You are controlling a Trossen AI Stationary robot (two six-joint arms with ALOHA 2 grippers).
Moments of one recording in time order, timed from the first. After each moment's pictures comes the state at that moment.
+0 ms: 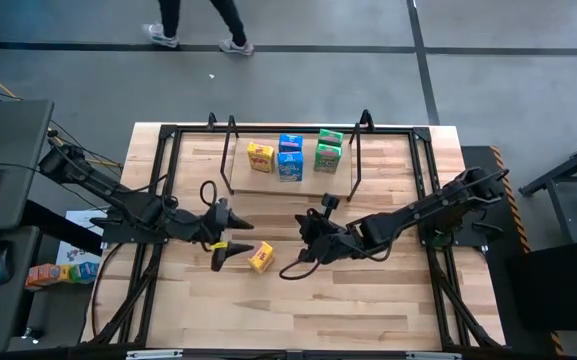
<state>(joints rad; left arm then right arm) -0.45 1.04 0.67 0.00 -0.40 -0.42 0.37 1.68 1.23 -0.27 0.83 0.16</state>
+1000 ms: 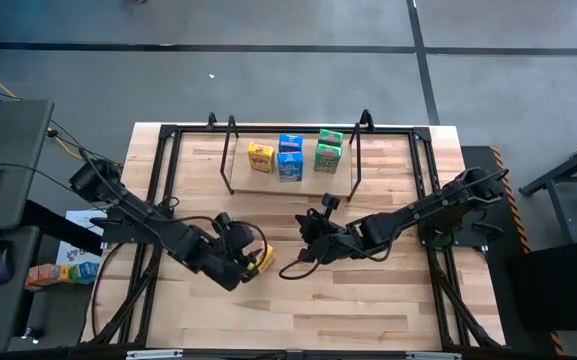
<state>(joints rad) -0.56 1.53 1.16 -0.76 -0.71 -0.94 0.37 1.68 1.23 -0.27 0.83 0.18</state>
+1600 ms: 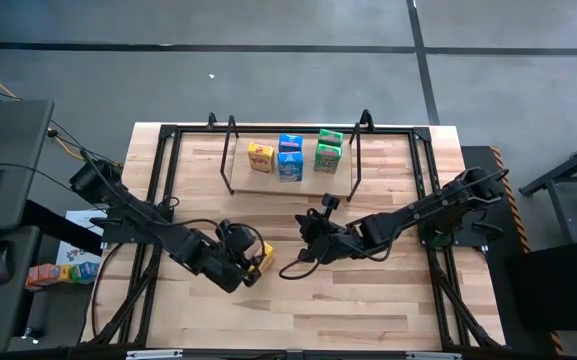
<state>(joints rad) -0.57 1.53 1.06 -0.57 -0.69 -1.02 0.37 1.68 1.23 -0.27 0.83 0.19</state>
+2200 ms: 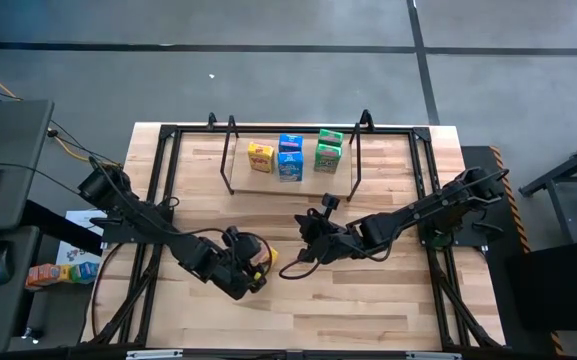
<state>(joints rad) -0.57 1.64 1.06 -0.52 -0.68 -1.01 0.37 1.68 1.23 -0.26 0.83 0.19</state>
